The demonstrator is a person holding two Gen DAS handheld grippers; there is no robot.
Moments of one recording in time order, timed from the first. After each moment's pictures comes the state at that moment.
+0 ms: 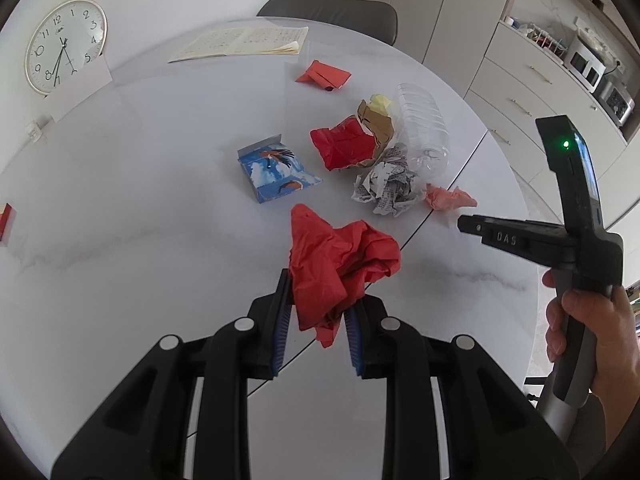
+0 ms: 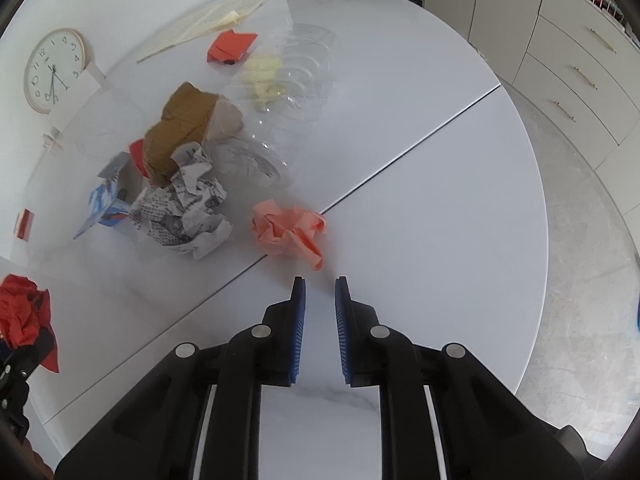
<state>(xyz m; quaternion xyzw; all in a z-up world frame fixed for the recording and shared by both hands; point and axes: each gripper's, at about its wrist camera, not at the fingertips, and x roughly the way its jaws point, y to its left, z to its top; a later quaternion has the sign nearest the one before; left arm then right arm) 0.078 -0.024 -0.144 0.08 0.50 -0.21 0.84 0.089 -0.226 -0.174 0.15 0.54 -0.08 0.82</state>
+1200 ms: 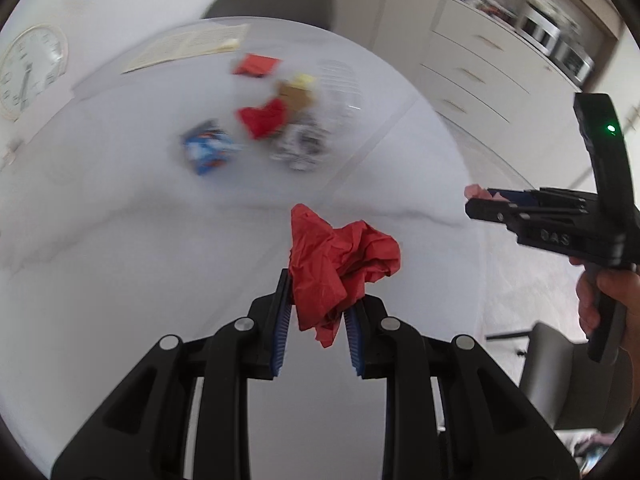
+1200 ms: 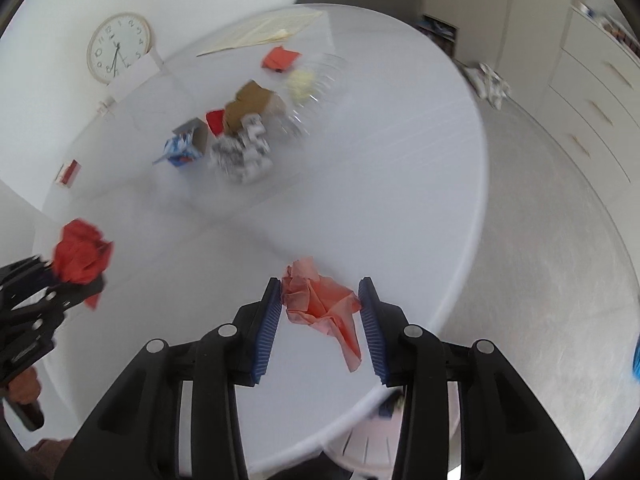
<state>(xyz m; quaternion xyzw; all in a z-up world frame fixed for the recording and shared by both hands) 0.004 -0.054 -0.127 0.11 0.50 -0.30 0.80 -0.027 -0.241 -0.118 0.12 0.53 -0.02 0.84</state>
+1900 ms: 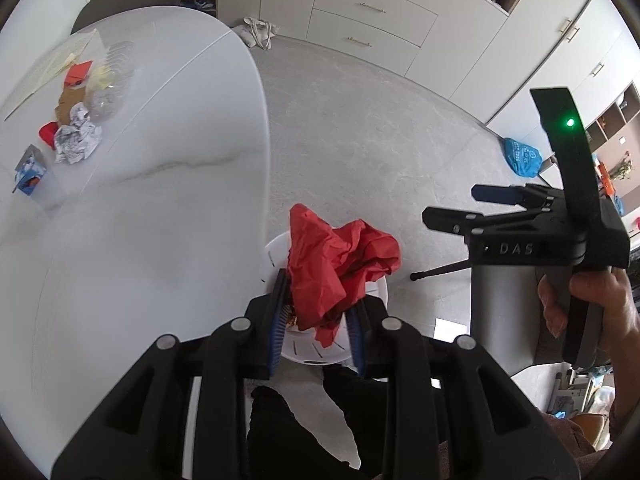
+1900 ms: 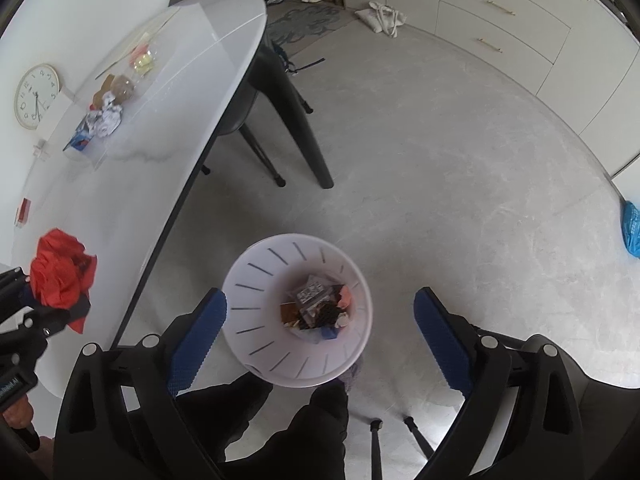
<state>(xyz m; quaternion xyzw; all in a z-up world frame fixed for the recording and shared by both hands) -0.126 -0.209 -0.146 0.18 0.54 -0.41 0.72 -0.190 -0.362 -0.163 0.20 0.55 -0.15 0.79</state>
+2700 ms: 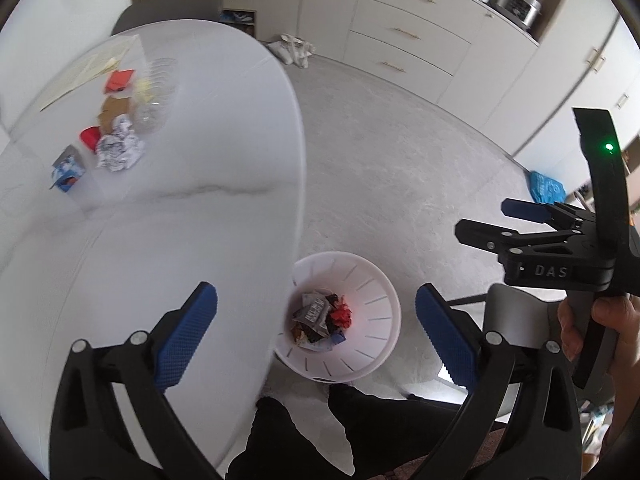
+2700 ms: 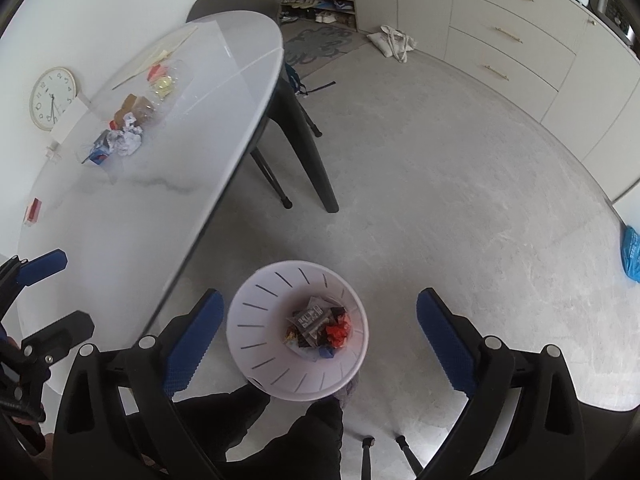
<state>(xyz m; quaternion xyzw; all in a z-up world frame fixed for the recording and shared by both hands) -0.111 -0.198 -0.116 0.15 0.52 -0.34 0.77 -0.180 -0.361 -0.125 0.18 0.53 -0.13 0.82</state>
